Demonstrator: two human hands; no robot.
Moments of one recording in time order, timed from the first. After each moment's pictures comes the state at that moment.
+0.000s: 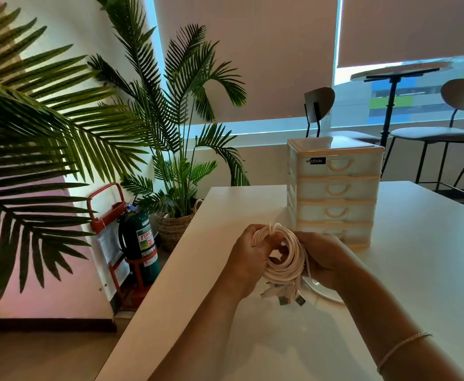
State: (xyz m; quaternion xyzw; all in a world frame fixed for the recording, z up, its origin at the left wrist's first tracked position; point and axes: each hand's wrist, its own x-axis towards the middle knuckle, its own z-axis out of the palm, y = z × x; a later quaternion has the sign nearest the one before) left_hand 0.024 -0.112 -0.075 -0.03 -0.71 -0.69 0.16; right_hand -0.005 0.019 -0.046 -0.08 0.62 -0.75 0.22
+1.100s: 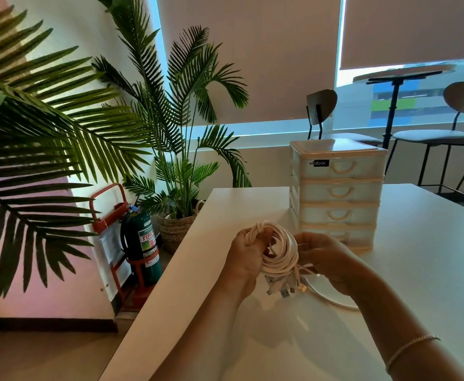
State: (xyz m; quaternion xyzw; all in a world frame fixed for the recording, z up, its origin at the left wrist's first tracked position) left_hand 0.020 -0.113 -0.072 0.06 -0.66 -0.73 0.17; right_hand -0.009 0.029 -0.051 -0.18 0.76 -0.60 0.17
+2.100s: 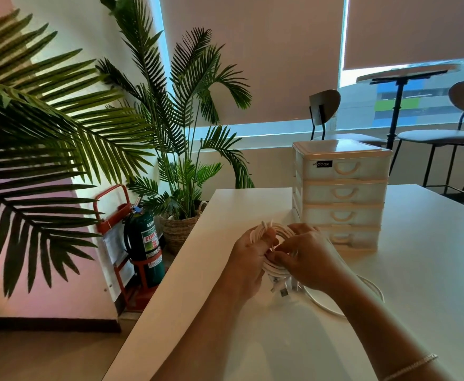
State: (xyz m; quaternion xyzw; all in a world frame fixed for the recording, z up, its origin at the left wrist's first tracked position) left_hand 0.031 -0.114 -0.063 -0.02 -0.55 -0.83 0.10; right_hand 0.023 0.009 -0.031 -0.29 0.91 -0.27 -0.09
